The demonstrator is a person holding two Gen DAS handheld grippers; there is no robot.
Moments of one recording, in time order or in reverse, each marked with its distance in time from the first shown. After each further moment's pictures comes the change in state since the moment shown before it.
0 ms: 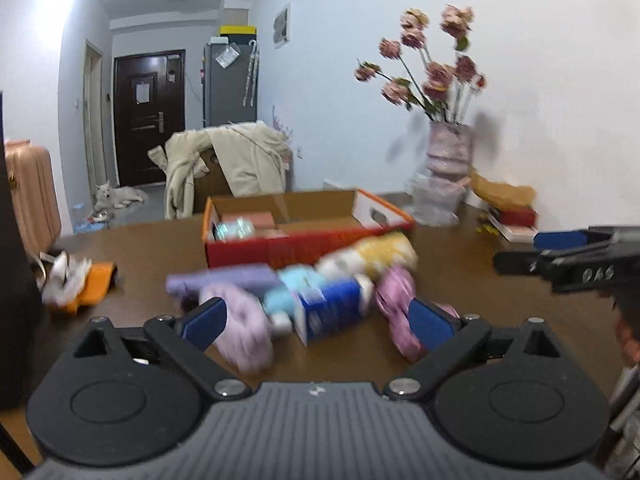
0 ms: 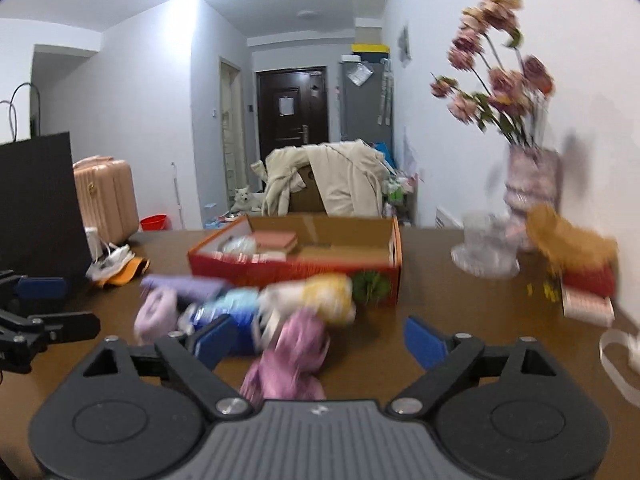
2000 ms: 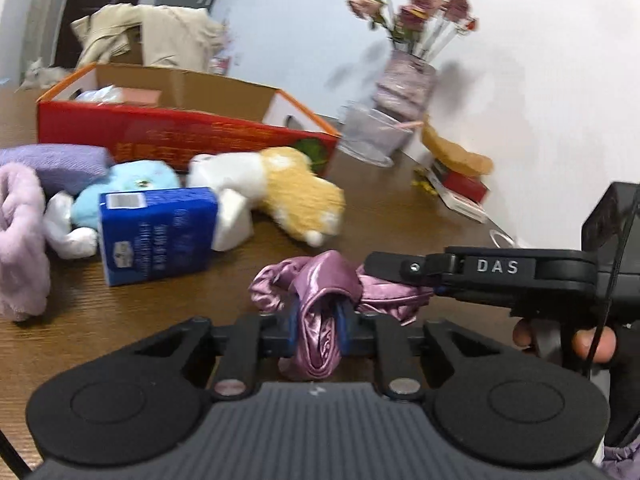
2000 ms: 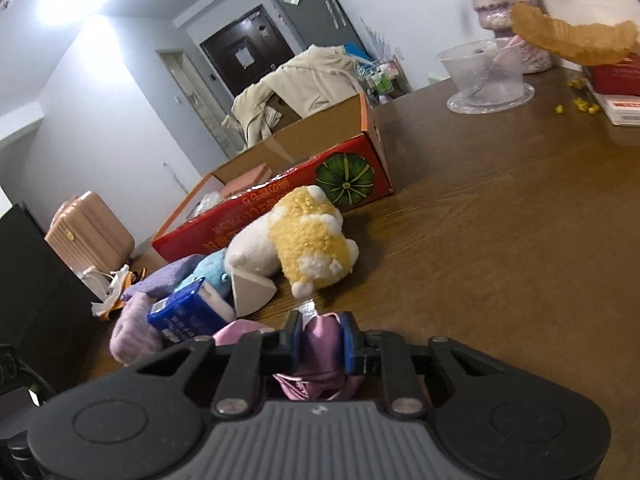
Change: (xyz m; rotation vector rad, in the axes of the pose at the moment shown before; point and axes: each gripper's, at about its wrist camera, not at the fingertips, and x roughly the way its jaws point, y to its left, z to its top) left arm 0.148 -0.050 -0.015 -0.207 0.226 -0.293; right arm 0.111 -0.078 -0.031 0.433 0.232 0.166
